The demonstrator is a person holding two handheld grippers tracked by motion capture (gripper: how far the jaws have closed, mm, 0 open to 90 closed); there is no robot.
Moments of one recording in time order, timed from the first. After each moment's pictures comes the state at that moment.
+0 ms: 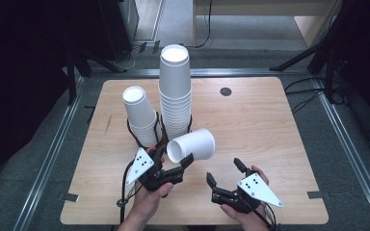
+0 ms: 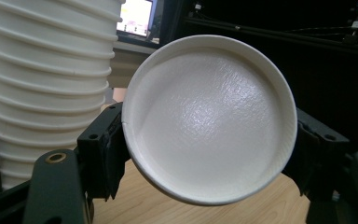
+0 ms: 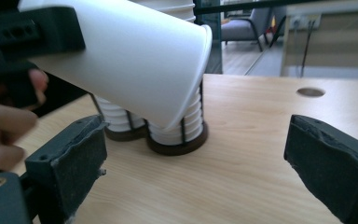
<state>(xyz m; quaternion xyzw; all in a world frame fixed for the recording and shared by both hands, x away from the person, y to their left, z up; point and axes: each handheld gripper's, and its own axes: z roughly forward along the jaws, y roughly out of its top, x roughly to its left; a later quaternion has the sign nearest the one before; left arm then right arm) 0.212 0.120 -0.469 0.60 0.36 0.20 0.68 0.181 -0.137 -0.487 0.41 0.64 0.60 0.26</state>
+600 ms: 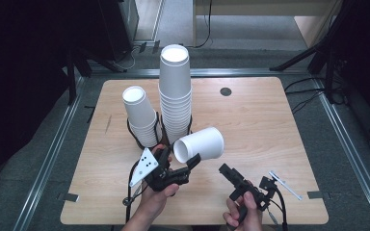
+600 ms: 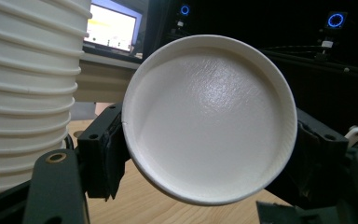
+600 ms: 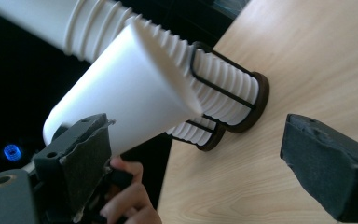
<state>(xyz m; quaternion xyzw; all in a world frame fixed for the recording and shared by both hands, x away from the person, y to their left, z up) 0.212 0.105 -0.468 0.58 0.34 0.19 0.71 0.187 -0.168 -0.491 0.63 0.40 0.66 -0.10</state>
